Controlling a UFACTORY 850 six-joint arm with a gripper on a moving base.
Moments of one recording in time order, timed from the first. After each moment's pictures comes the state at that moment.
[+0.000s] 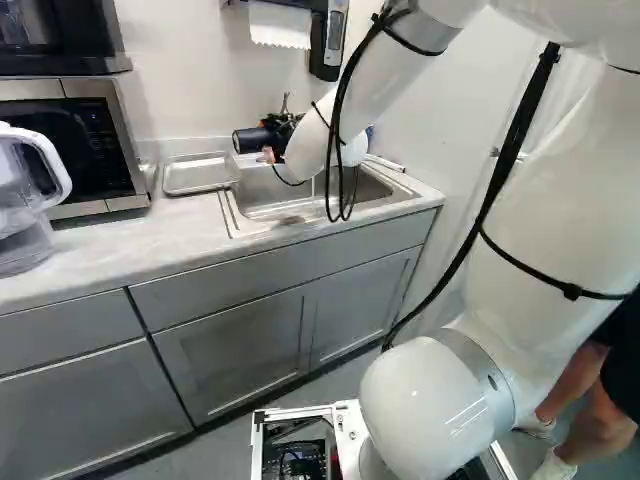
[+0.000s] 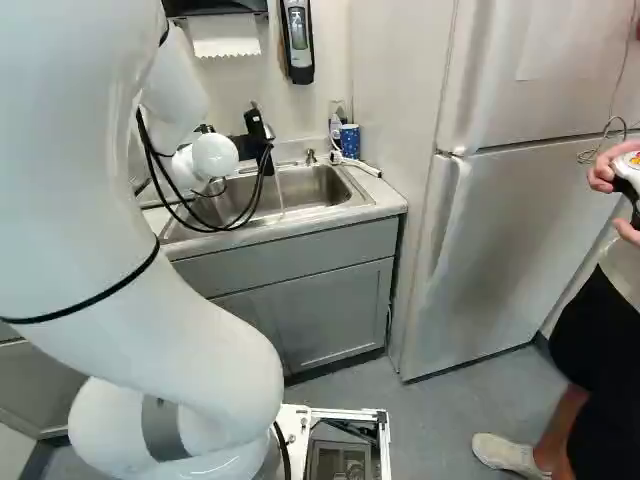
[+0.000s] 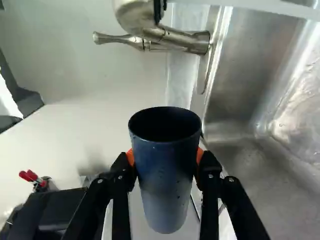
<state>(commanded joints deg) 14.9 0.0 -43.5 -26.7 38.1 103.4</state>
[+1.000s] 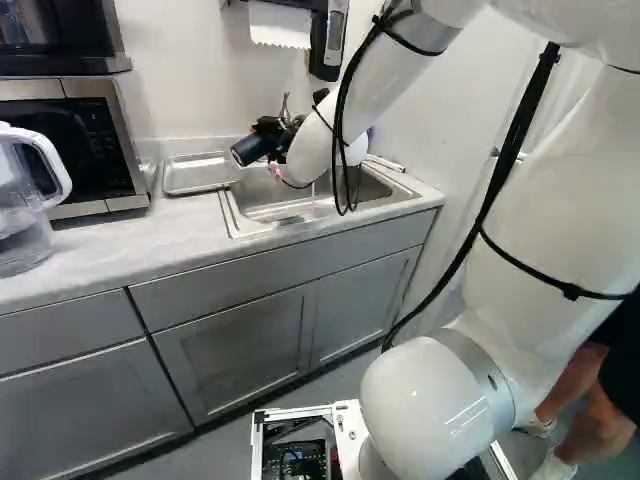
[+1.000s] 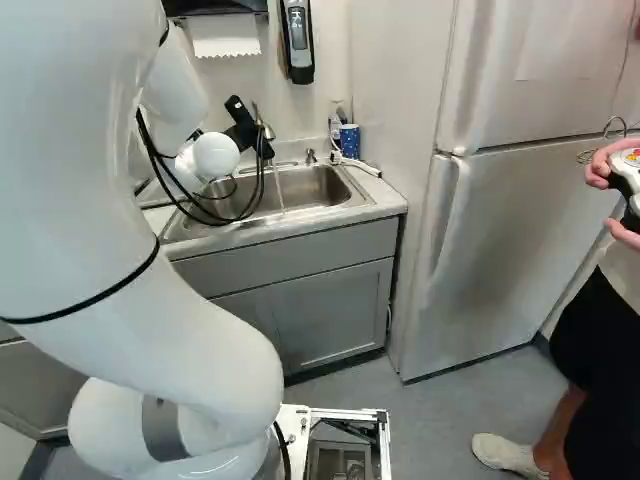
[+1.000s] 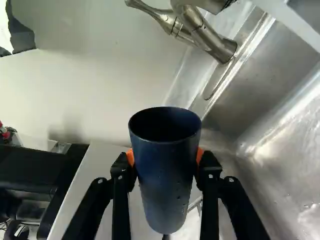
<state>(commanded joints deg) 14.9 0.0 -43.5 -30.5 38.1 89.6</state>
